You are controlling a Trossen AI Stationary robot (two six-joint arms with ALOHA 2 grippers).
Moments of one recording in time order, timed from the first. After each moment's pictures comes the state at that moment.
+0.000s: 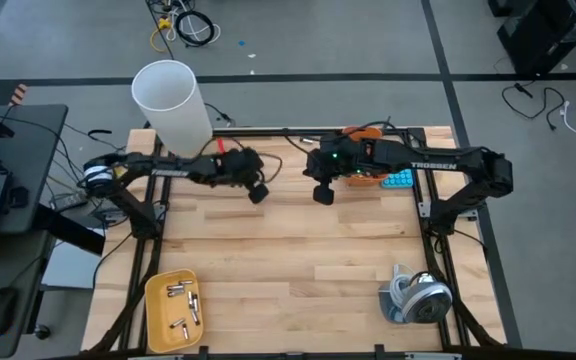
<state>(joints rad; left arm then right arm) 0.35 1.57 0.88 -0.25 -0.22 -0.19 -0.24 1.51 1.23 -0.47 -0.01 -0.13</state>
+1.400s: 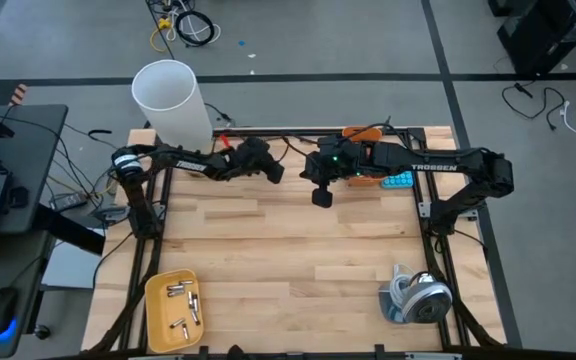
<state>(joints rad) 0.48 1.80 0.88 0.25 -0.19 -0.41 -0.22 1.51 1.23 -0.43 -0.02 -0.13</state>
